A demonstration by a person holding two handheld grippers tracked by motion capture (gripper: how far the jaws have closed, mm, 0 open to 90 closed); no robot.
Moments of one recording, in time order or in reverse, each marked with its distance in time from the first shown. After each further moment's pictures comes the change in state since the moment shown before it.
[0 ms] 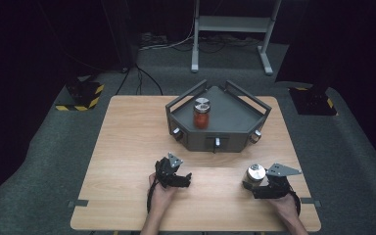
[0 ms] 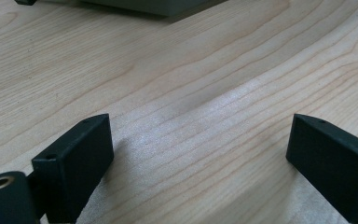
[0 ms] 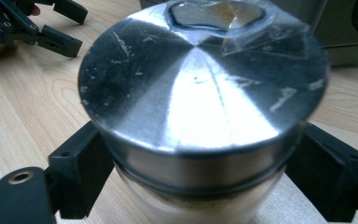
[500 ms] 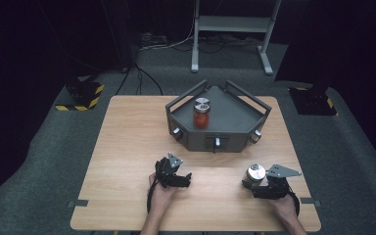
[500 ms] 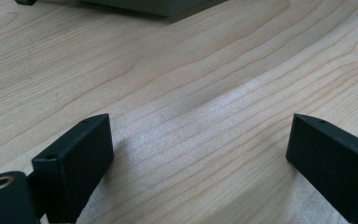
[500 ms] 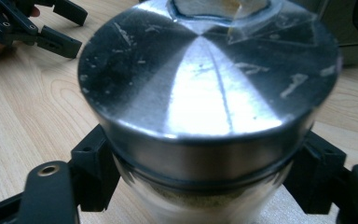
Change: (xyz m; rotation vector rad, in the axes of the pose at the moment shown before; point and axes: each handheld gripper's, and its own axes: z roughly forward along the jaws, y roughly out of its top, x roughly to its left) left arm 0.000 0.000 0.000 0.000 0.000 0.000; right arm 0.002 -0.006 0.001 -0.017 -0.006 -0.003
